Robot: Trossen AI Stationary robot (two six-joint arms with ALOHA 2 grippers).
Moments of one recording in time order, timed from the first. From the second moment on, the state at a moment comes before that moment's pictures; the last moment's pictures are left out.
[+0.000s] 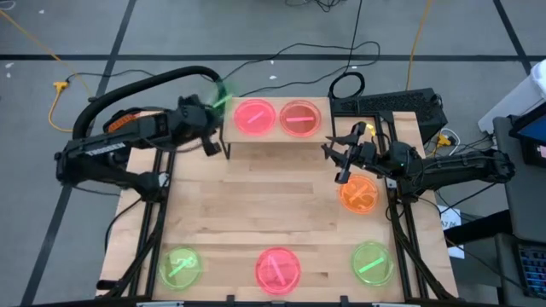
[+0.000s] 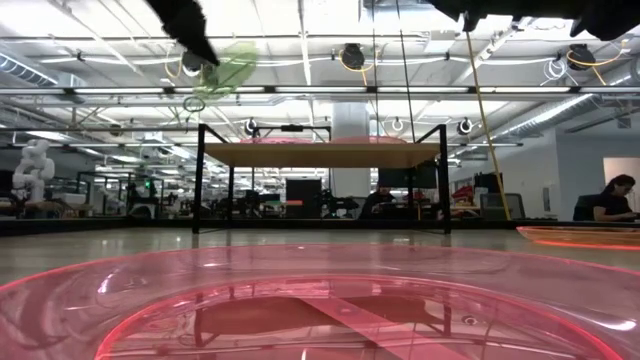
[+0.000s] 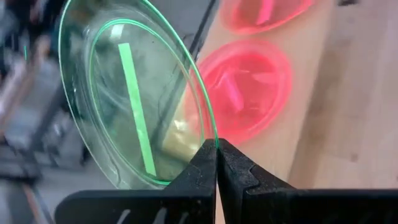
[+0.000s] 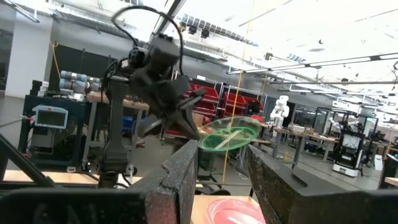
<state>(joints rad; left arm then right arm) 0.27 1.12 1.20 -0.78 -0.50 0.34 -0.04 0.86 0.45 0.73 0.24 -0.27</state>
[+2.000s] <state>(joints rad) 0.31 1.63 1.38 -0.84 -0.55 0.78 -0.04 0.86 0.45 0.75 0.23 -0.25</state>
